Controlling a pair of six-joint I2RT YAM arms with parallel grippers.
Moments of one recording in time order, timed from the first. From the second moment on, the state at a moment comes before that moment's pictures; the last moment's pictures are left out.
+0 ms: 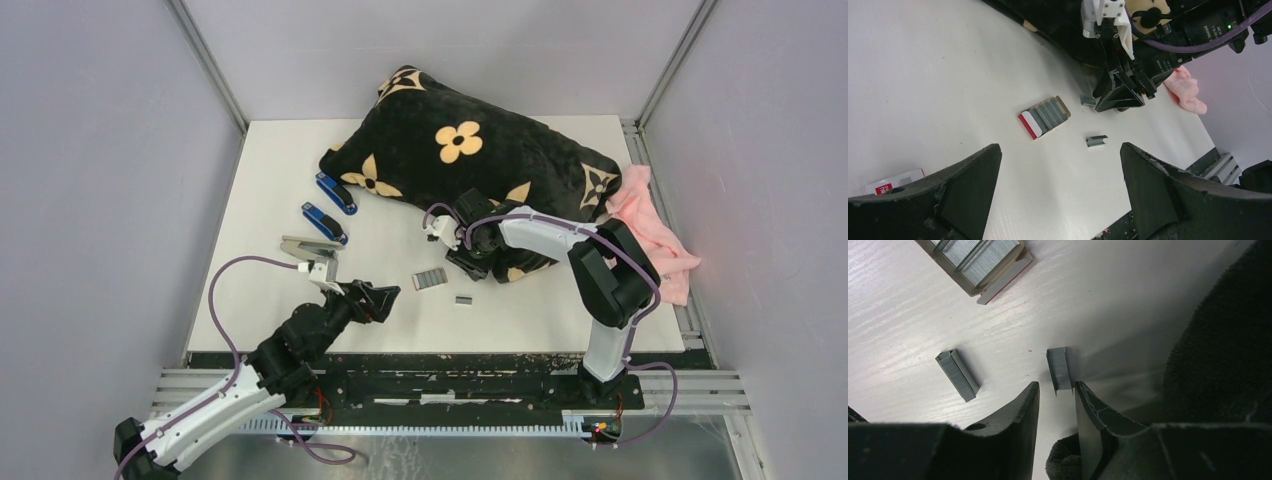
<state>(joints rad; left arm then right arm) -0.88 0.27 0.10 0.02 -0.33 -0.64 0.66 1.84 1.21 -0.65 -0.18 -0.48</state>
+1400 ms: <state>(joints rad) -0.88 0.25 0.03 0.07 -0.26 -0.69 0.67 1.84 1.22 -0.68 -0.22 -0.53</state>
